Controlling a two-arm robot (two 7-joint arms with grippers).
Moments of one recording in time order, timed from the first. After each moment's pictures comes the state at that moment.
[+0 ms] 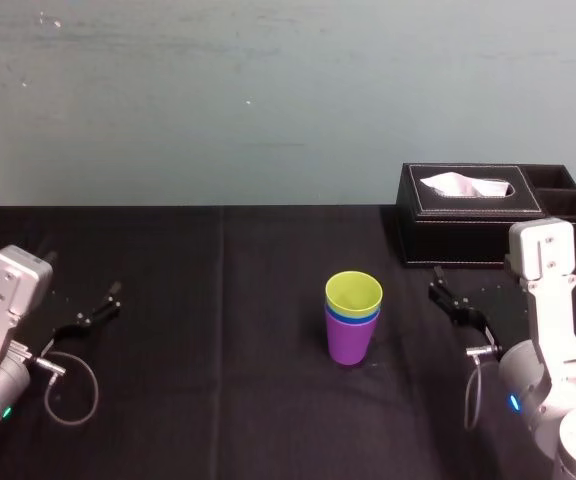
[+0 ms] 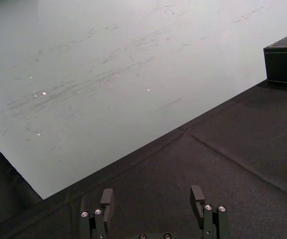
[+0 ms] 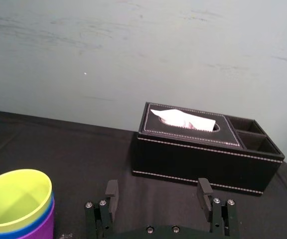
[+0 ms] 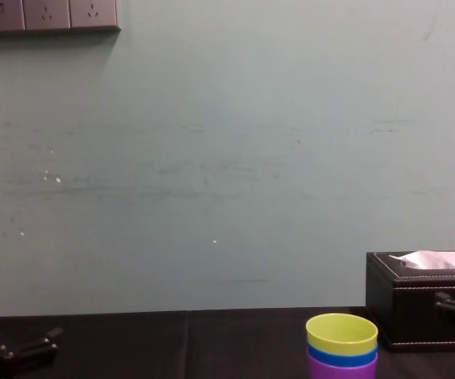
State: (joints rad) left arm -0.20 0.60 0.45 -1.41 -0.25 -0.12 0.03; right arm 0.03 0.20 -0.17 -1.67 0.01 0.22 -0.11
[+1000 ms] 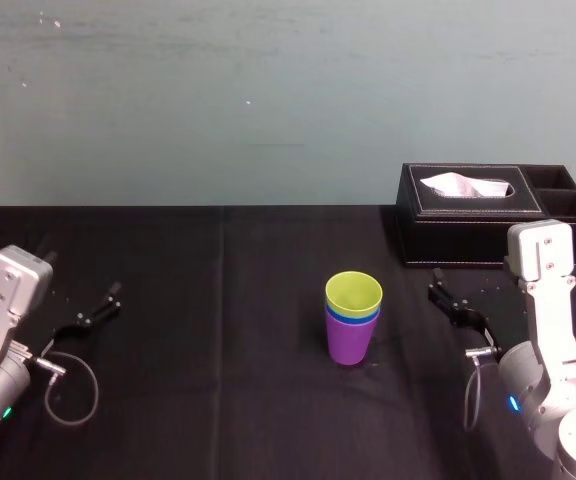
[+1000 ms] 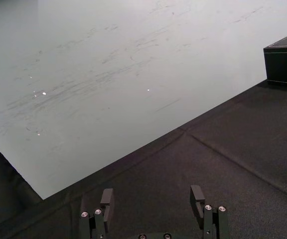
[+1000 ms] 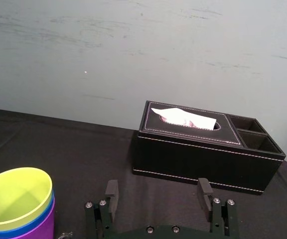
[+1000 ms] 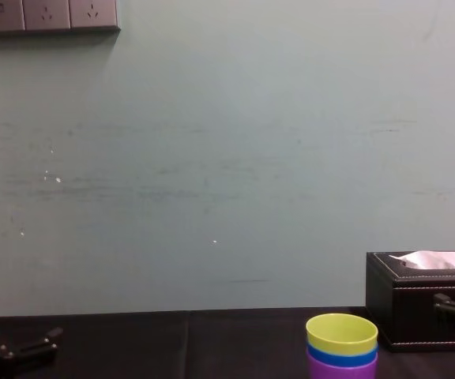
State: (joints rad) left arm -0.20 0.60 0.45 -1.41 -0.25 -0.12 0.03; right arm 0.03 0.20 -0.18 -1.67 0.01 0.23 -0.11
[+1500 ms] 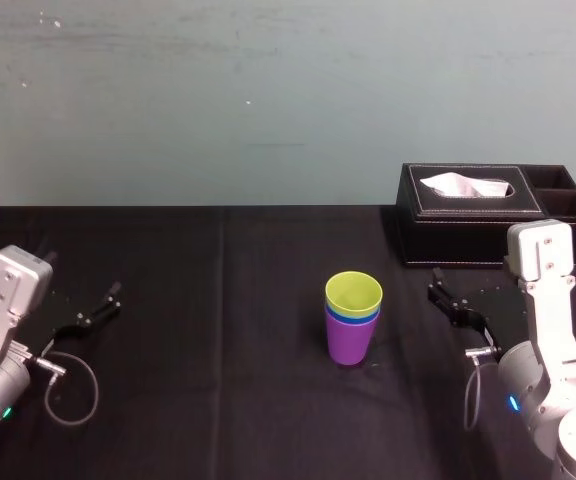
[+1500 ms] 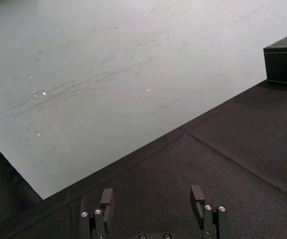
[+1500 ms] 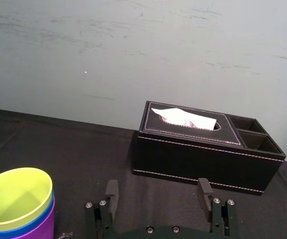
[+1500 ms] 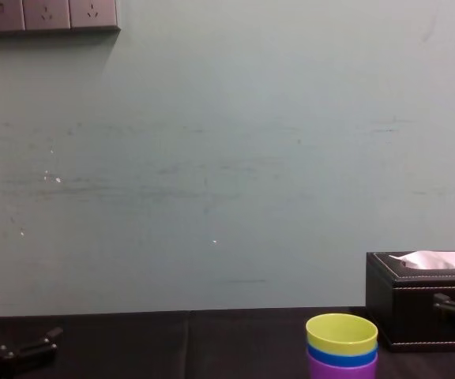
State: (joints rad) left arm -0.20 0.60 0.45 -1.41 -0.25 -0.12 0.03; right arm 0.03 0.20 -0.18 -1.67 0.01 0.23 -0.11
